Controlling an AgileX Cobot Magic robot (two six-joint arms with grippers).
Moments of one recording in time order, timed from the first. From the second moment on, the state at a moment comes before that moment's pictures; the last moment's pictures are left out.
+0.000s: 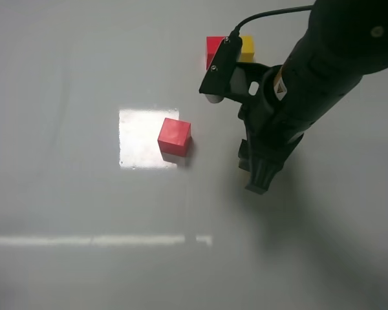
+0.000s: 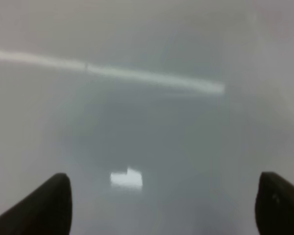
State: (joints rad) left arm 0.09 -0.01 -0.50 -0.01 1.04 -0.09; right arm 0.82 1.51 -1.44 -0.42 1.02 -0.30
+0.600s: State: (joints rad) left arm 0.09 -0.01 -0.50 -0.01 1.04 -0.09; right arm 0.88 1.69 -1.66 -0.41 1.09 -0.21
